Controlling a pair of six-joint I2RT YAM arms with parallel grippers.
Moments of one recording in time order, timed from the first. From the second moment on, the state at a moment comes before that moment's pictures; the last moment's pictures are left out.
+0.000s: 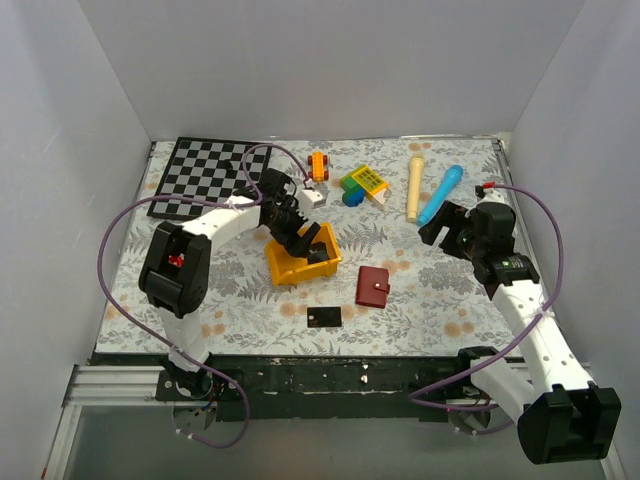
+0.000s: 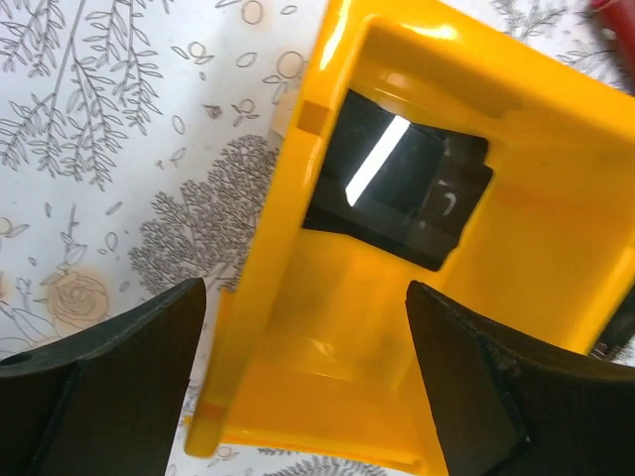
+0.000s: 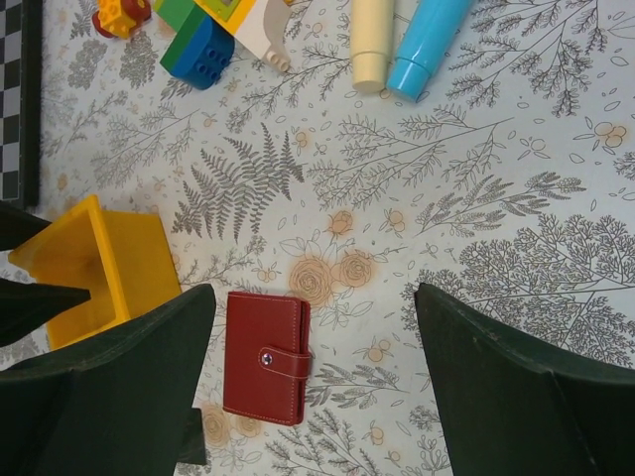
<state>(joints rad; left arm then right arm) -0.45 1.85 1.31 -0.56 0.40 0.40 0.12 0.93 0.75 -0.40 -0.10 0.48</state>
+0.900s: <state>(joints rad) -0.47 1.89 1.40 -0.52 0.10 0.24 0.12 0.95 0.73 -0.38 -0.14 0.50</state>
